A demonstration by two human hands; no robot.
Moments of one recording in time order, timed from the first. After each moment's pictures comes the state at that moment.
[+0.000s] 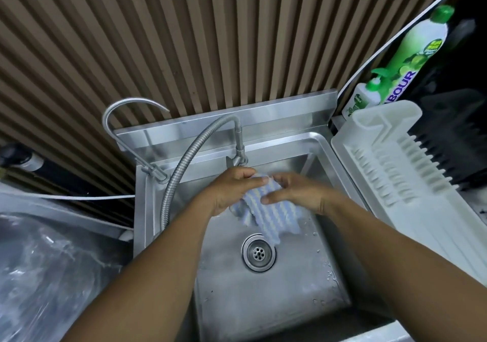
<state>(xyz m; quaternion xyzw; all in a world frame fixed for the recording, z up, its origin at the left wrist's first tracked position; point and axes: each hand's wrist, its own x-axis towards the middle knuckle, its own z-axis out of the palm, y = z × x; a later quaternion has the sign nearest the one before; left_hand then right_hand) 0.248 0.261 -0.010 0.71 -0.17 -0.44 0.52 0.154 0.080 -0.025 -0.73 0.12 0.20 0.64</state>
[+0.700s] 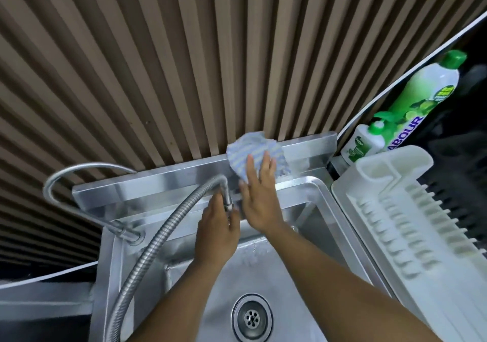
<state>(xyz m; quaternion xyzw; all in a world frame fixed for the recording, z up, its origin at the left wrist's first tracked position) 0.289 0.217 -0.068 0.89 -0.17 -0.08 0.40 0.284 0.081 -0.087 -0.91 0.14 -0.20 0.34</state>
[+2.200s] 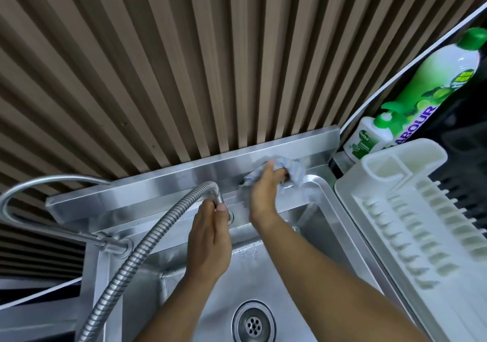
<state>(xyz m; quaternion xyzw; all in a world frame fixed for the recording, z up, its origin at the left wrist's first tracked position) 0.286 0.213 -0.058 0.87 -0.15 -0.07 0.47 0.338 0.067 -0.095 -0.46 0.45 -0.26 0.72</state>
